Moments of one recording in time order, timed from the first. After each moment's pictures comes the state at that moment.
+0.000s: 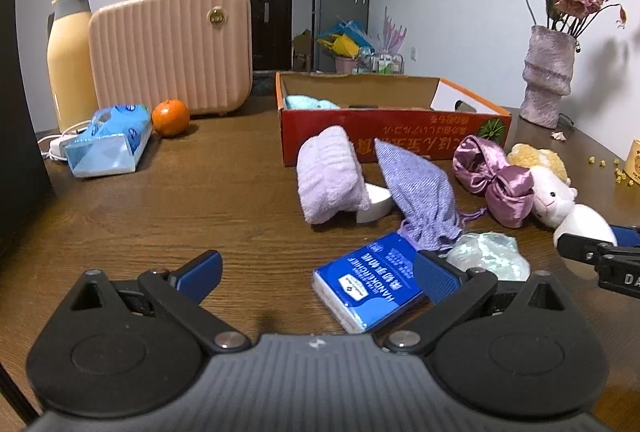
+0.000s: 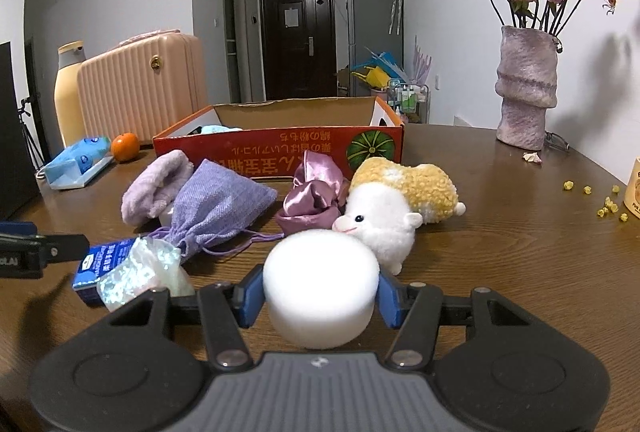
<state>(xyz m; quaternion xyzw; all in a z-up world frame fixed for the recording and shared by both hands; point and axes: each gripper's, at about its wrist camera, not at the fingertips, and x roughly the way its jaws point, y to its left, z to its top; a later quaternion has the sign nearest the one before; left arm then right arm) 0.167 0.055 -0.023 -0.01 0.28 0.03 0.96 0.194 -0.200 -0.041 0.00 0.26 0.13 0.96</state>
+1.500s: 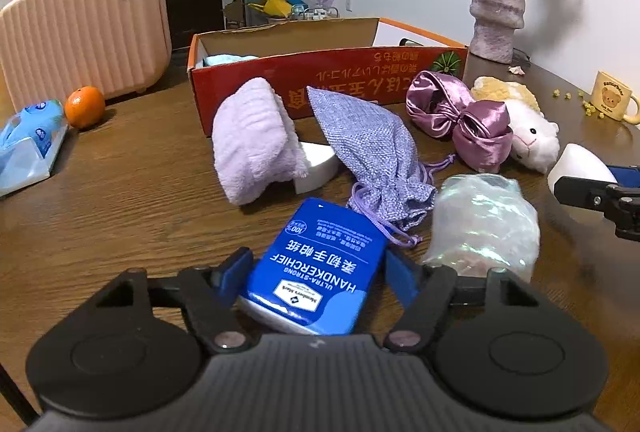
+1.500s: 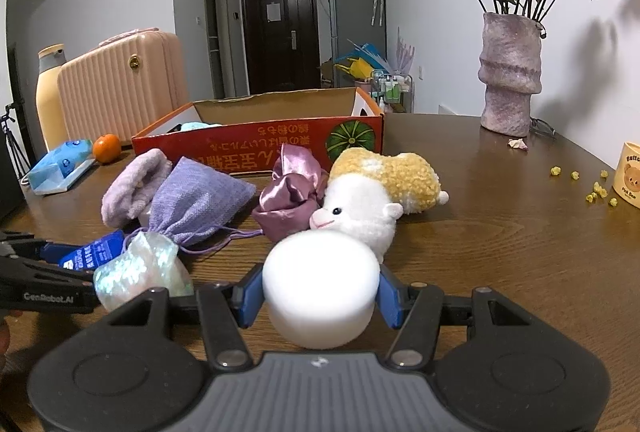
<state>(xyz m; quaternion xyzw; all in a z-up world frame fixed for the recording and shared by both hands) 0.215 0.039 -0.057 0.04 0.34 -0.07 0.94 0.201 -0.206 -0.046 0.01 0.27 0.10 0.96</state>
